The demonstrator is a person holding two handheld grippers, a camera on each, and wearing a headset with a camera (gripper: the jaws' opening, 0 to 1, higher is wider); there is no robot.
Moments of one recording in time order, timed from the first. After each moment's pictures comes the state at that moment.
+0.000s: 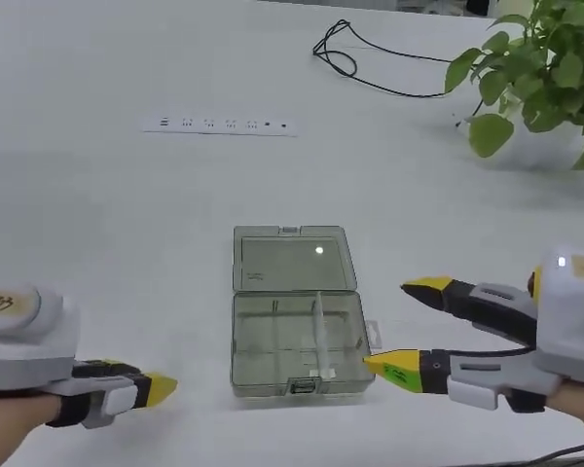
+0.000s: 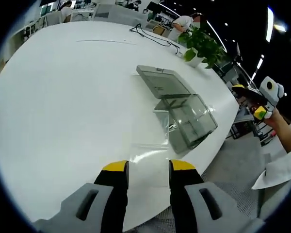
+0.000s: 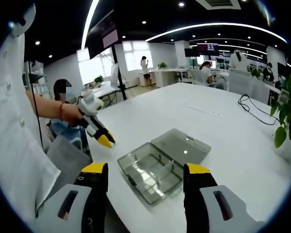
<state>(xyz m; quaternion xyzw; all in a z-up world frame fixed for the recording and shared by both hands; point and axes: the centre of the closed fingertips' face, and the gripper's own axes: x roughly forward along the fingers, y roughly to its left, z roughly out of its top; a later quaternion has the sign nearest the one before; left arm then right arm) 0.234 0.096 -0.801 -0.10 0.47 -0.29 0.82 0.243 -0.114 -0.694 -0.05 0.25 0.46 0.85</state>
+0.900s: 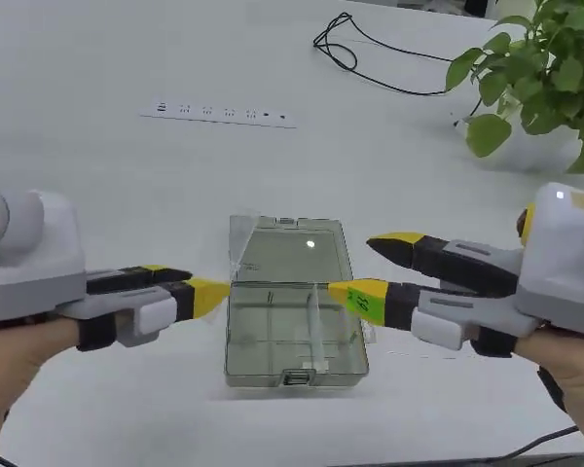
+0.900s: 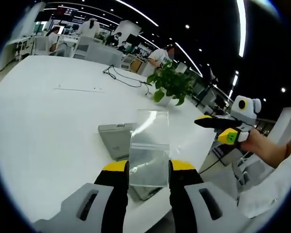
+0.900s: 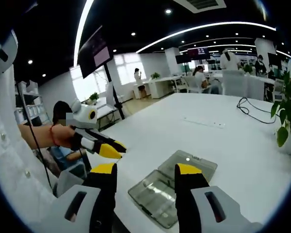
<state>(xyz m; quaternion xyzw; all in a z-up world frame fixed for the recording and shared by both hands) 0.274 0.033 -0.688 -0.15 0.32 -0.38 0.86 0.266 -0.073 -0.637 0.04 0.23 0.43 0.87</state>
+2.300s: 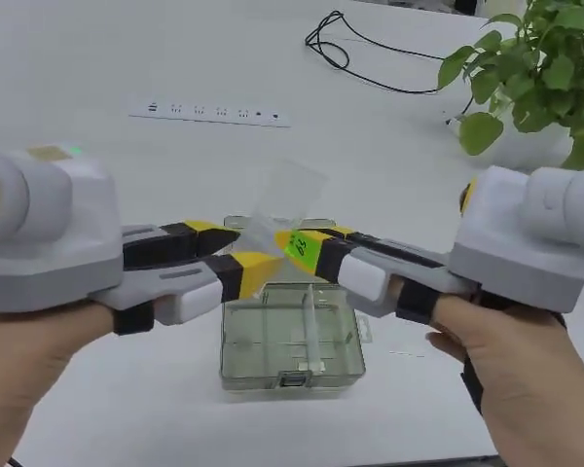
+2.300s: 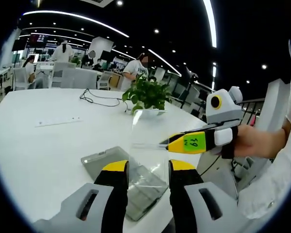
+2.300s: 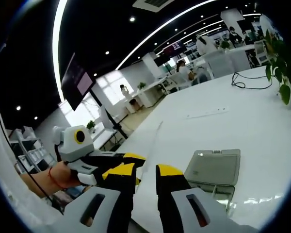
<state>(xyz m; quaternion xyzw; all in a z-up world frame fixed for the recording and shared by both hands) 0.276 -0.007 -0.640 -0.09 0.23 -0.45 0.86 0.275 -0.023 -0.624 0.20 0.26 0.39 0.86</state>
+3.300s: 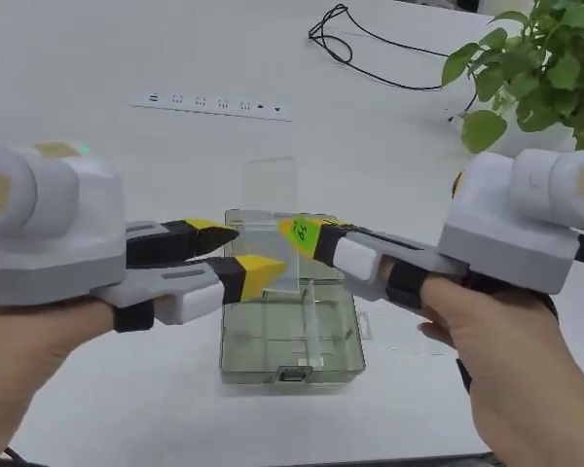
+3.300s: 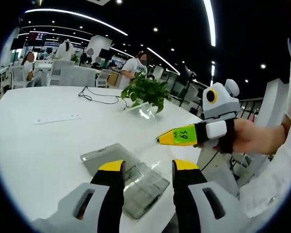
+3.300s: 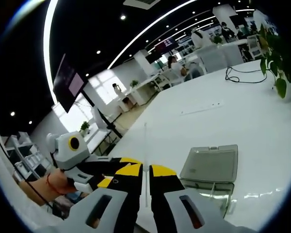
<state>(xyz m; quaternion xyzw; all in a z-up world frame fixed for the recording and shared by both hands) 0.275 -0.001 -0.651 -0.09 0.24 -0.45 0.85 0.286 -0.026 -0.629 0.20 0.28 0.36 0.87</state>
